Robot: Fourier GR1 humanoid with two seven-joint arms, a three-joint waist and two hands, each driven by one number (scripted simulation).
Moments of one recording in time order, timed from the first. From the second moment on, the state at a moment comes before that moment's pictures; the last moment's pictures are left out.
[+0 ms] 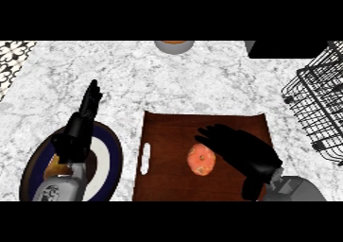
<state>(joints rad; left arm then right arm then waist) -0.14 0.06 -0.07 -1.56 -0.13 0.16 0.04 -0.19 -0.25 0.39 -1.73 1.02 0.64 -0.10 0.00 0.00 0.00</state>
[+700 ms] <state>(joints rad) -0.16 0.02 -0.08 -1.54 -0.17 0.19 0.05 -0.23 -0.13 0.41 -1.56 1.13 0.60 -0.09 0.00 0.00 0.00</state>
